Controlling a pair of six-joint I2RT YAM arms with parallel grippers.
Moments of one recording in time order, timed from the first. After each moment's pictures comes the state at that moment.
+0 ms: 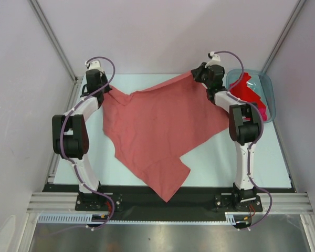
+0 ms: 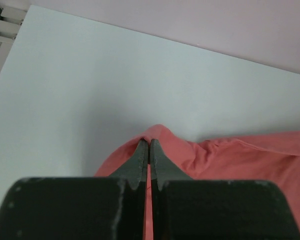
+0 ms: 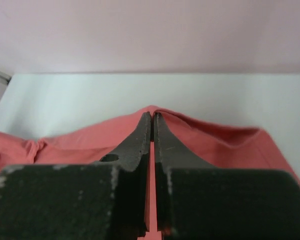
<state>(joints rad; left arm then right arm) -0.01 1.89 1.37 0.14 -0.06 -0.22 0.19 2.23 1.64 0.48 -0.17 0.41</state>
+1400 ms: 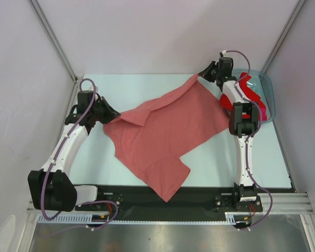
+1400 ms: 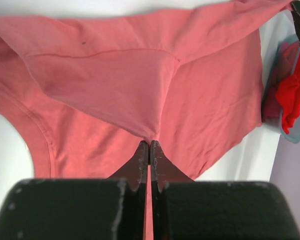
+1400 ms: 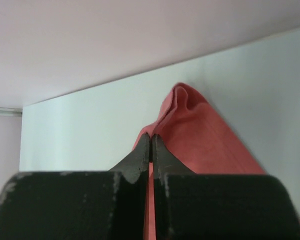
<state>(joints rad) -0.07 1.27 1.05 -0.47 0.25 -0.66 0.05 2.56 2.26 -0.09 -0.33 0.64</state>
